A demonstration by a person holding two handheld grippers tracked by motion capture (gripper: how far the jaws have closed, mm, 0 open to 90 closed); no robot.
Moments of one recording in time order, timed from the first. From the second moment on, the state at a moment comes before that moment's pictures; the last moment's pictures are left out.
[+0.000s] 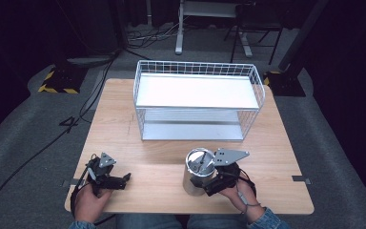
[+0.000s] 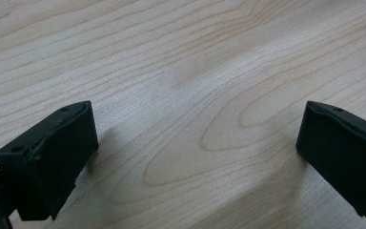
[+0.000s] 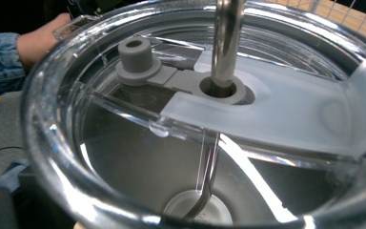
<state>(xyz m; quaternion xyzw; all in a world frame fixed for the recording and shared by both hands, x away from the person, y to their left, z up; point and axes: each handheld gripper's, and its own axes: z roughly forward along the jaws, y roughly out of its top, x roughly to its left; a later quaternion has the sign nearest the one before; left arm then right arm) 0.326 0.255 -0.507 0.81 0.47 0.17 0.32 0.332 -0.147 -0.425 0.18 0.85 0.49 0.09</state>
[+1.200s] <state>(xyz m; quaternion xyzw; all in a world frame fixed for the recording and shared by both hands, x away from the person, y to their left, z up) 0.326 0.255 -0.507 0.81 0.47 0.17 0.32 0.344 -0.145 -0.337 0.16 0.85 0.49 0.11</state>
